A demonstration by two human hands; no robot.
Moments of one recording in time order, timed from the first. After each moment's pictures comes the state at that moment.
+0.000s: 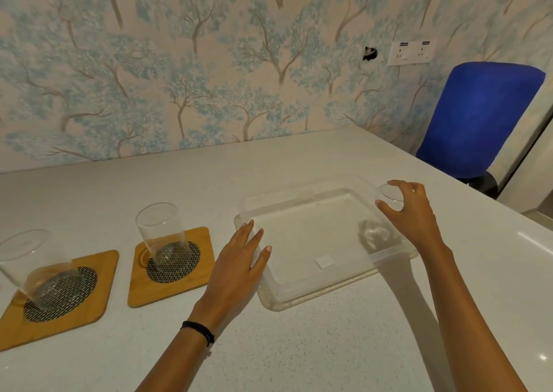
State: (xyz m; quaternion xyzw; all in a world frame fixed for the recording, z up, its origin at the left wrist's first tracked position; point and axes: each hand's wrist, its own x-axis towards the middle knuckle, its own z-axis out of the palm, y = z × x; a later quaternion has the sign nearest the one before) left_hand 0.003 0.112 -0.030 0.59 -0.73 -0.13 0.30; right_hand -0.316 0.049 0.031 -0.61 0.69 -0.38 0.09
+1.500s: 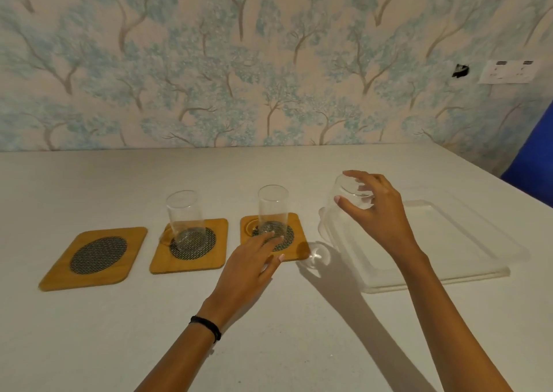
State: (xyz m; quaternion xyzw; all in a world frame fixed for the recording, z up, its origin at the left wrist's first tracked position) left_hand 0.148 0.201 -0.025 0.59 -0.74 -0.02 0.31; right_hand -0.086 0.126 0.079 -0.75 0.45 -0.46 0.14
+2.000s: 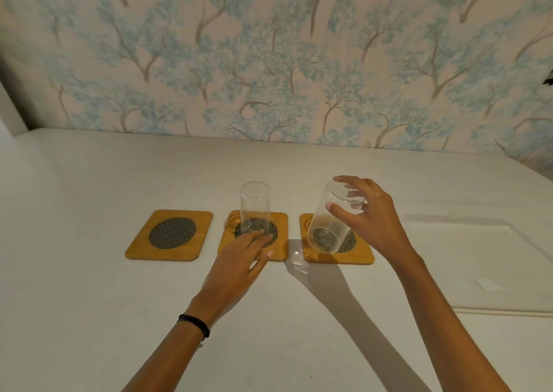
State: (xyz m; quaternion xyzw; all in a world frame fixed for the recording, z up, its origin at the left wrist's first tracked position) left_hand 0.271 0.252 -0.038 0.66 -0.68 0.01 0.32; right_hand 0.042 0.147 0.075 -0.80 0.38 -0.42 0.21
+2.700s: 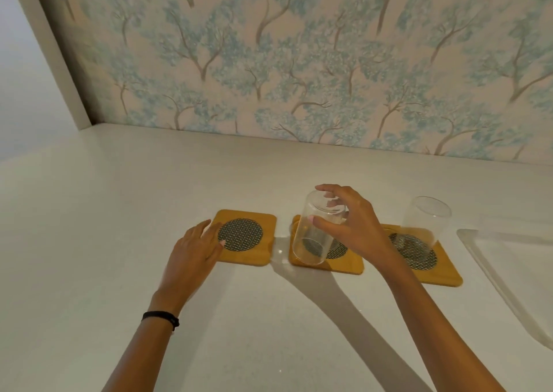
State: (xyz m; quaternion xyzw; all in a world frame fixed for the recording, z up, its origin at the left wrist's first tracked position) left_hand 0.459 0.323 -0.042 0.80 -0.54 0.05 0.27; right_hand 0.199 0.180 0.055 -0.83 0.31 -0.37 0.29
